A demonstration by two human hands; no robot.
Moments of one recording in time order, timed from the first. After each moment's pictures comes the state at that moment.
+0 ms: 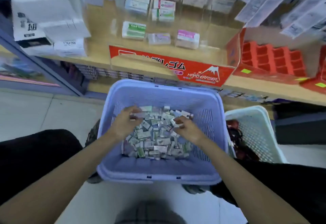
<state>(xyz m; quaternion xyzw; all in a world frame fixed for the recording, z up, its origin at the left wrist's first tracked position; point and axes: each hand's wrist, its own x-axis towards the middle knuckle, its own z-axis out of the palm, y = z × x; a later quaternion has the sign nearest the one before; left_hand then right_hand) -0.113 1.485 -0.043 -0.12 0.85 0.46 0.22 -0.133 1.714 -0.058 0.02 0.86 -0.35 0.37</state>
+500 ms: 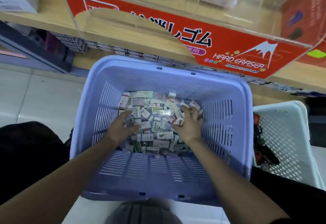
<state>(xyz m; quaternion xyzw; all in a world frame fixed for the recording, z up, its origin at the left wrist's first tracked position) -0.092 1.485 -0.170 -0.29 0.76 0.50 0.30 -0.129 1.726 -0.205 0.06 0.94 -0.21 0.28</state>
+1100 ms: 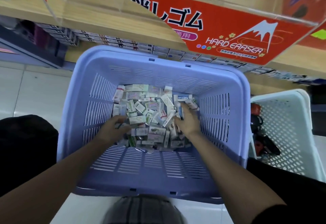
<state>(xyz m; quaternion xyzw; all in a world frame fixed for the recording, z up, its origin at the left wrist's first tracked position) -0.068 1.471 -0.189 -0.34 0.70 0.55 0.30 -0.126 1.735 -0.222 0.13 0.89 -0.32 0.30</state>
